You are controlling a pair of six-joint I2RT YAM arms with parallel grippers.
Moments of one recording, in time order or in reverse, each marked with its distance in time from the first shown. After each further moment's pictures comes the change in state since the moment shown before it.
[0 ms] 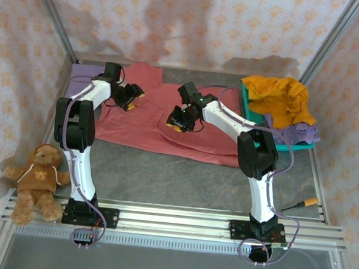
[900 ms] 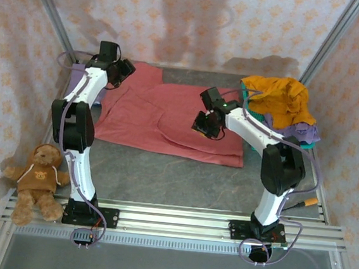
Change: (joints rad) left arm 0.002 -0.051 0.238 -0.034 -0.327 0.051; right arm -0.103 -0.317 -0.309 -0.103 0.242 -0.031
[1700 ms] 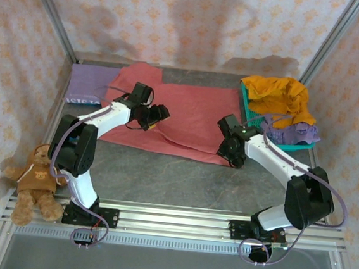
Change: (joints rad) left arm -0.350 -0.257 -0.626 0.193 0.196 -0.117; right arm -0.028 -0.346 -0.433 -0.077 0.240 0.142
